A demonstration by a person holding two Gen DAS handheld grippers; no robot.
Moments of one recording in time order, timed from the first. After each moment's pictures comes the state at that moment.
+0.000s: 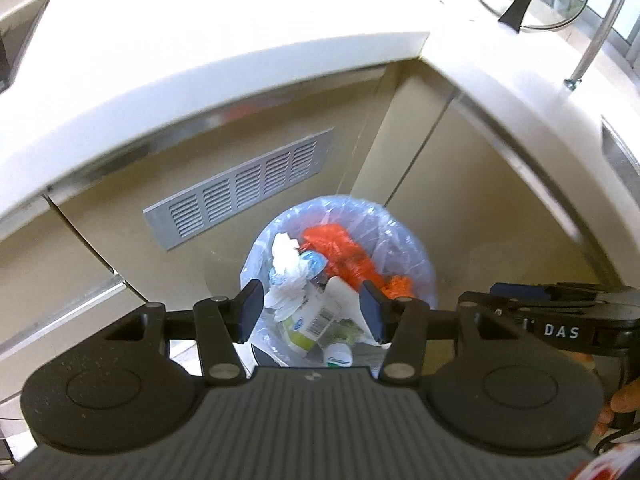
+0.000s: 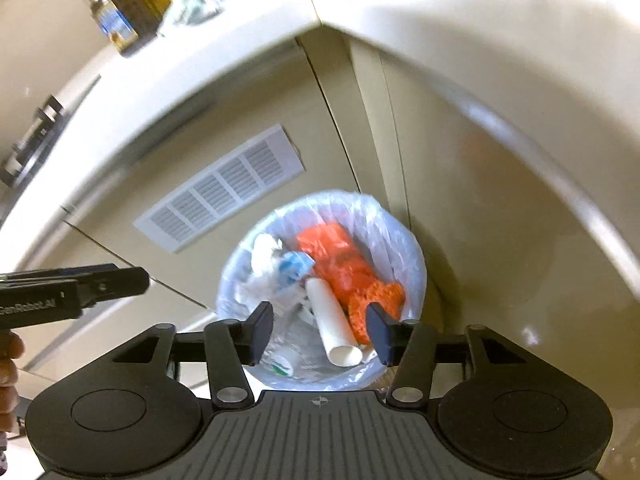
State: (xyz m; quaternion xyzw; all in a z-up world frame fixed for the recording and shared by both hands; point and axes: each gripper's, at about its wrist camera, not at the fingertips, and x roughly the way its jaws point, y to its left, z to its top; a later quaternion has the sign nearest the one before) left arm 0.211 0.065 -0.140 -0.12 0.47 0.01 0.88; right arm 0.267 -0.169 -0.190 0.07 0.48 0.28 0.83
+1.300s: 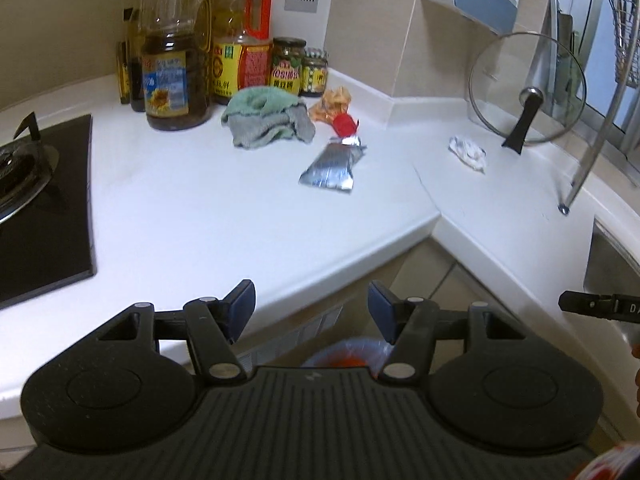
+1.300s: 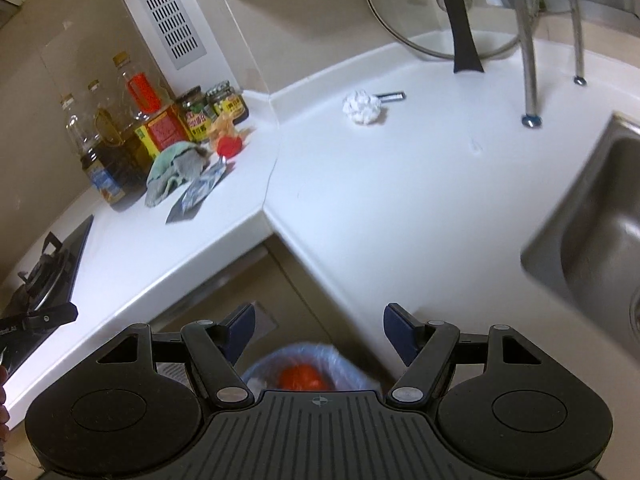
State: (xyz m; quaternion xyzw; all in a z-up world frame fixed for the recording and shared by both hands) left arm 0.239 0.113 -0.024 -0.11 0.34 0.05 0.93; right arm 0.315 -0.241 -0.073 0.13 0.37 0.23 0.89
